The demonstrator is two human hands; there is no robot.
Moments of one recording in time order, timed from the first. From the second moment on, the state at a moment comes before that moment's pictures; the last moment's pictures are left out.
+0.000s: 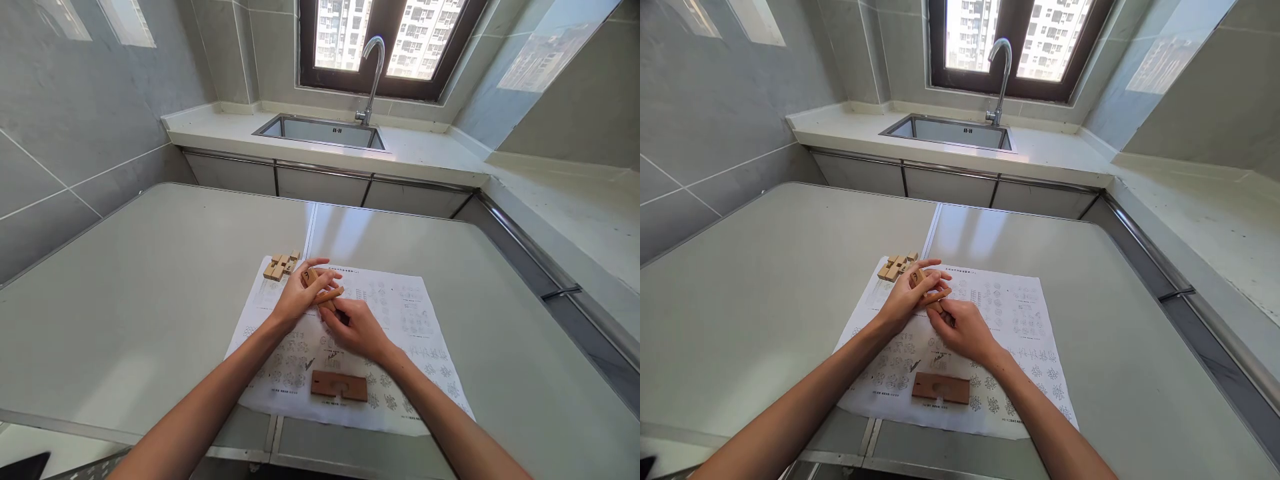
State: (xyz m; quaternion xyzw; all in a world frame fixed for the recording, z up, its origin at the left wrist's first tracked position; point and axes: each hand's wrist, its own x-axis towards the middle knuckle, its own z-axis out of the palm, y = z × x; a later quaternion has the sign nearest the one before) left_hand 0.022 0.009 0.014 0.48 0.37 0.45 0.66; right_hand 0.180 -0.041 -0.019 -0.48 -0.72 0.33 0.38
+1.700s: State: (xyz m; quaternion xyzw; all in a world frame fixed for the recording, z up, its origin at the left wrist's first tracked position) left_hand 0.010 0.023 0.010 0.62 0.52 0.50 0.31; right_hand 0.184 -0.044 -0.007 -0.50 -0.64 0.35 0.47
